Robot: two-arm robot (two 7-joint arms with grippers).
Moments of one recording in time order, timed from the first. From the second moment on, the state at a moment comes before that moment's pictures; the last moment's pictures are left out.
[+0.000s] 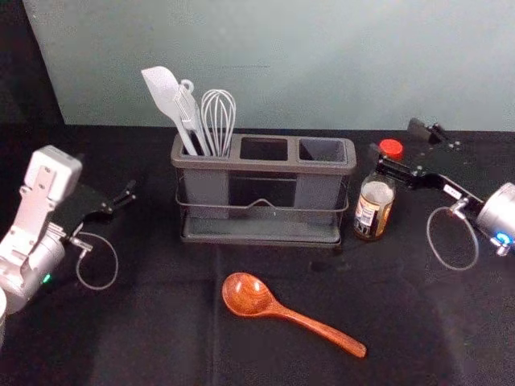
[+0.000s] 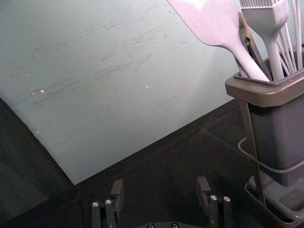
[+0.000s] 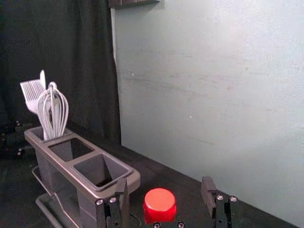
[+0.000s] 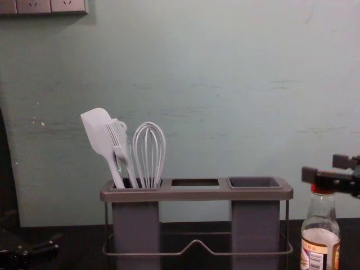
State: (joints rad) left arm -0.20 0.60 0.45 -1.41 -0.25 -0.12 0.03; right arm 0.28 0.52 -0.26 -1.41 0.48 -0.06 0.52
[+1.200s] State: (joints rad) left arm -0.20 0.60 0.45 -1.41 -0.25 -0.12 0.03; right arm 0.19 0.81 -0.36 -1.95 0.63 0.50 0.54
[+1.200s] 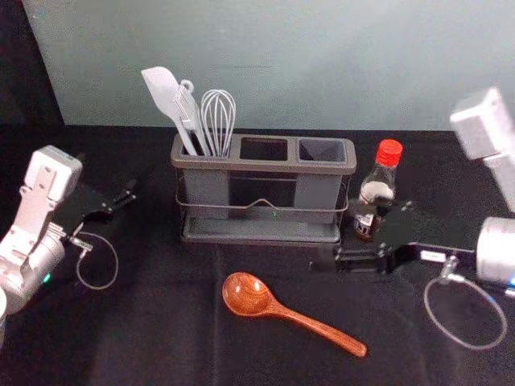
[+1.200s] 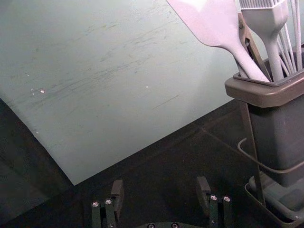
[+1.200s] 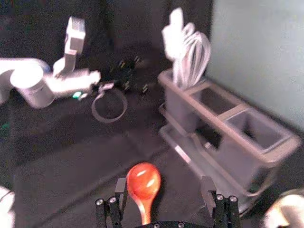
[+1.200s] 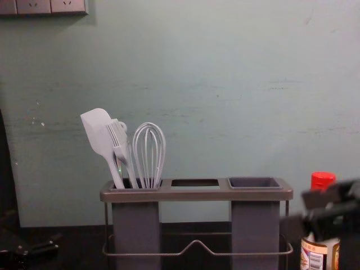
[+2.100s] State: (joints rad) left arm -0.20 0.60 0.45 -1.41 -0.25 -0.12 0.03; right arm 0.61 0.68 -0.80 -1.77 0.44 0.78 0.64
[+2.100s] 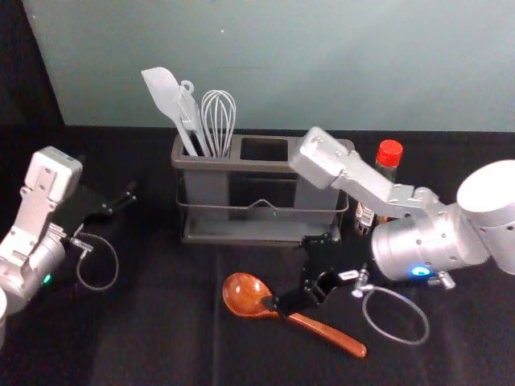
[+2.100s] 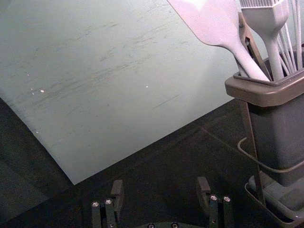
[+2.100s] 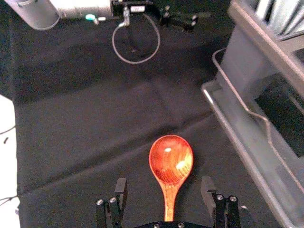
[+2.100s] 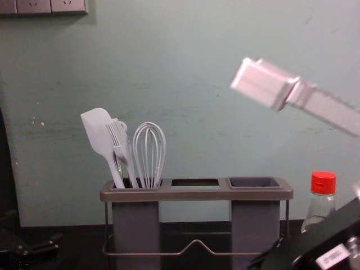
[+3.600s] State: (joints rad) left arm -0.20 0.60 0.45 -1.41 -0.25 -0.12 0.03; right arm 0.69 0.48 -0.94 -1.53 0.27 0.81 0.68
